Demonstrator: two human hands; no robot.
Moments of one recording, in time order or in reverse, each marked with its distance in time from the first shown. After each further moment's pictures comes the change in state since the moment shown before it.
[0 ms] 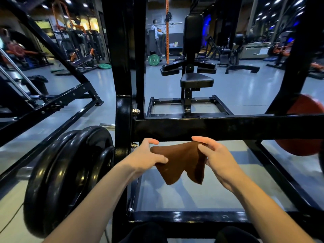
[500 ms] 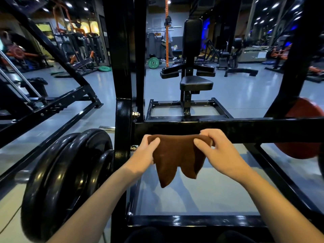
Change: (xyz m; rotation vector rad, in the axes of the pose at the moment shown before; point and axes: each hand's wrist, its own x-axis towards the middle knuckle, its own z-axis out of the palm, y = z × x) left_hand -0.005 0.006 0.005 -0.276 0.045 0.215; right_hand 0.005 -0.029 -0.020 -0.441 -0.015 -0.375
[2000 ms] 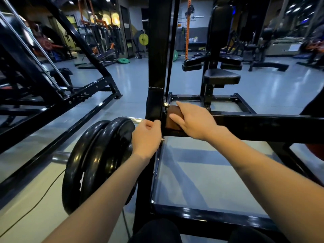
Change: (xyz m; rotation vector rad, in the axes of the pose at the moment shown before) left_hand 0.004 0.009 -0.060 0.270 0.598 0.060; right_hand 0.111 -0.060 0.110 -0.628 -0.207 -0.291
